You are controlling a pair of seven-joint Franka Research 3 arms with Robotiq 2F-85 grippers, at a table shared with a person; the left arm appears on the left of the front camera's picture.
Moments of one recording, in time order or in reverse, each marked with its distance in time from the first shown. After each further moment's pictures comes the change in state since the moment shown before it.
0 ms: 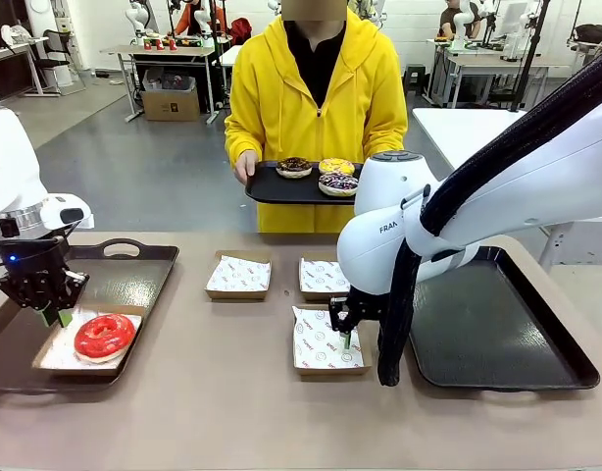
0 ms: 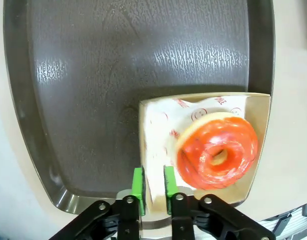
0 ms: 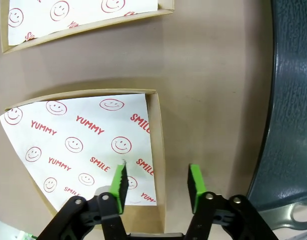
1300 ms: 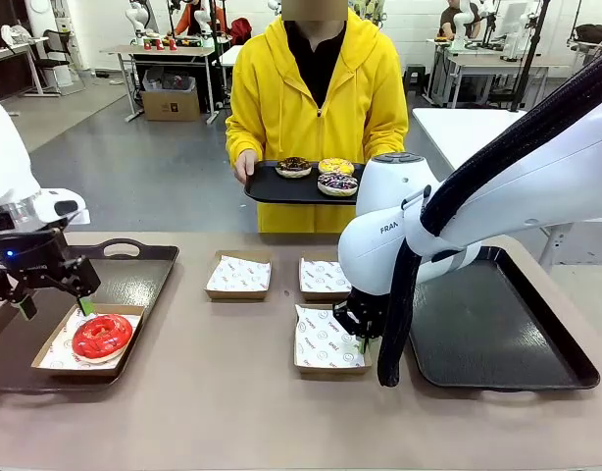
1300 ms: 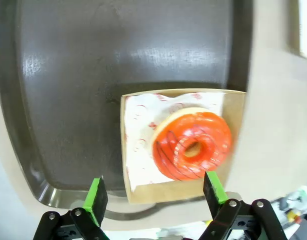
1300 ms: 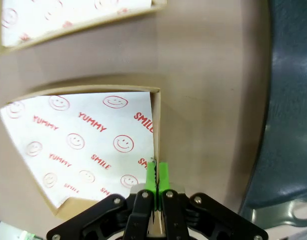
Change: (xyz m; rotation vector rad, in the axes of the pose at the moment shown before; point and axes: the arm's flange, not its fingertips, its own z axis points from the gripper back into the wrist) left arm 0.000 0.009 0.017 -0.145 0.016 0.053; right arm -0.001 -0.003 0.003 0.001 0.006 -0.018
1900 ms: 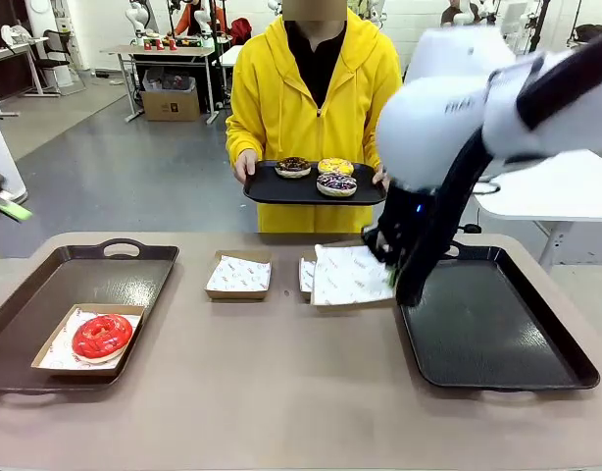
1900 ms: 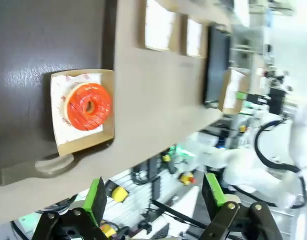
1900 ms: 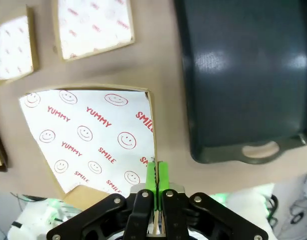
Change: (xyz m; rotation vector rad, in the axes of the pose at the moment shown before) left arm -0.039 0.119 0.120 -0.754 -0.044 0.006; right arm -0.010 -0.036 0.168 0.004 -0.058 -0.084
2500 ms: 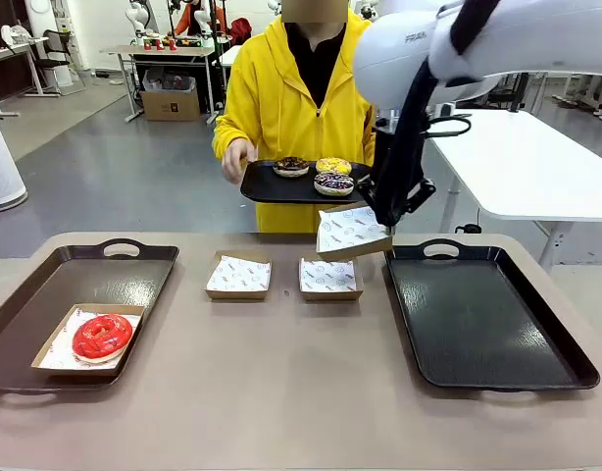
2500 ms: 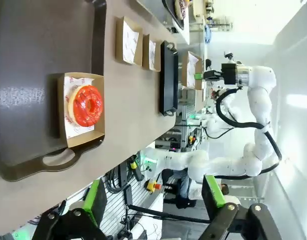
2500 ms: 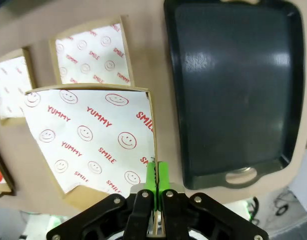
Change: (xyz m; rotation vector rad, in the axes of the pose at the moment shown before) left arm -0.042 0.116 0.070 -0.307 -0.119 -0.002; right arm 0.114 0.036 0.008 -0.082 0.051 0.021
